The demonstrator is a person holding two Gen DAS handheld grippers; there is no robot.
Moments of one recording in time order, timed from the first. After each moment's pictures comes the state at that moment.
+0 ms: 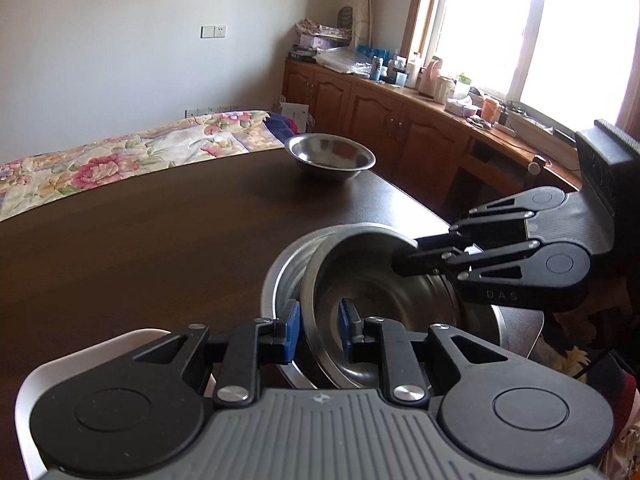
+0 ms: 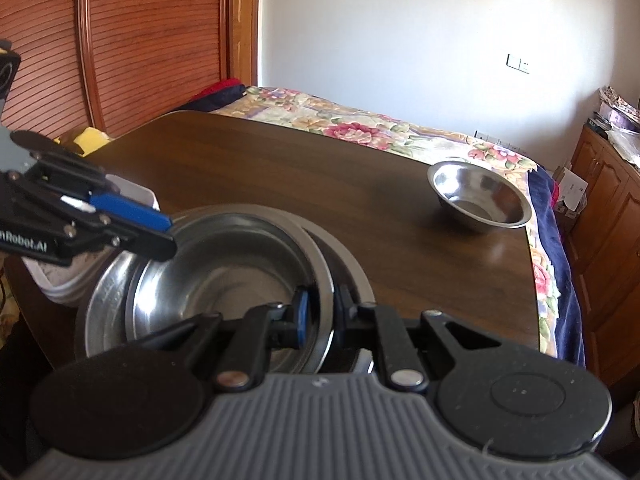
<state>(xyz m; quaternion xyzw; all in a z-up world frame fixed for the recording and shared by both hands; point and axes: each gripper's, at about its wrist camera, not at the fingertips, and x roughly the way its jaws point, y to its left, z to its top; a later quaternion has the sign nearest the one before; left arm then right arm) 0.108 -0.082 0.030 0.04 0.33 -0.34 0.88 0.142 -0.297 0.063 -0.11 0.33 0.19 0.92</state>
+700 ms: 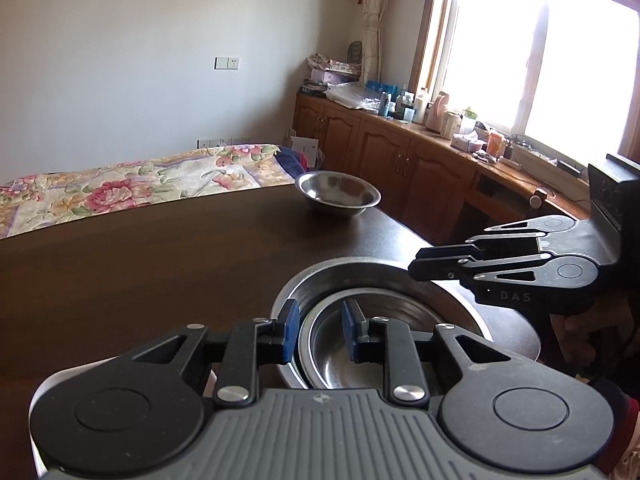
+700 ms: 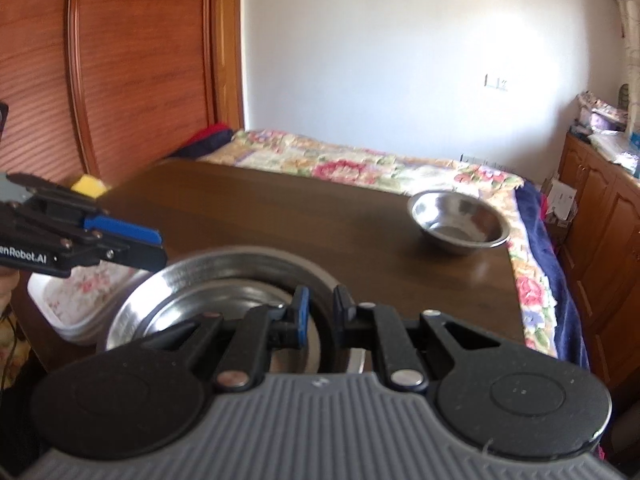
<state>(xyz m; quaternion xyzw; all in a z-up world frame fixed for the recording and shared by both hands) 0.097 -0.073 0.042 0.02 0.29 -0.32 0.90 0.129 -0.315 0.079 -0.06 0.27 0.17 0.95</state>
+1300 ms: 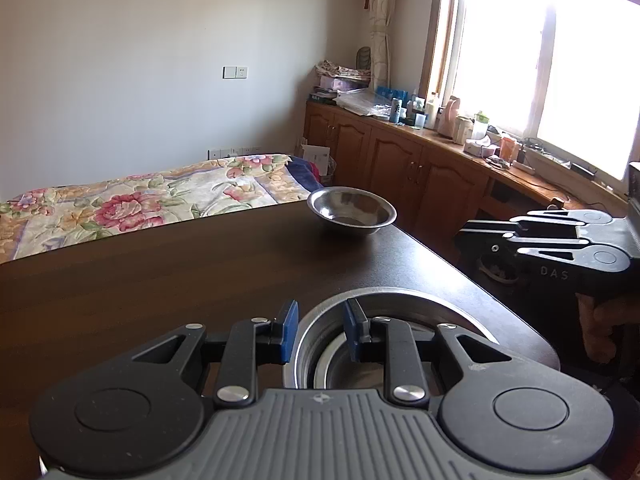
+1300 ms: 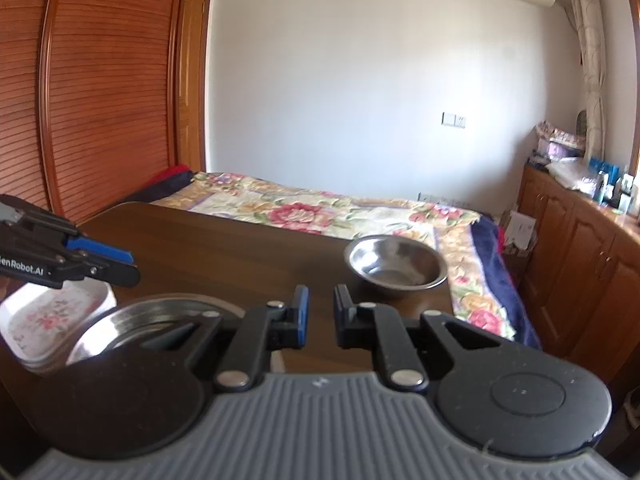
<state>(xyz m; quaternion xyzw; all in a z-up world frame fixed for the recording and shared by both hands) 0.116 -0.085 0.046 0.03 0.27 -0.31 0.91 0.133 -0.342 0.088 -0.06 0.21 0.12 0.97</state>
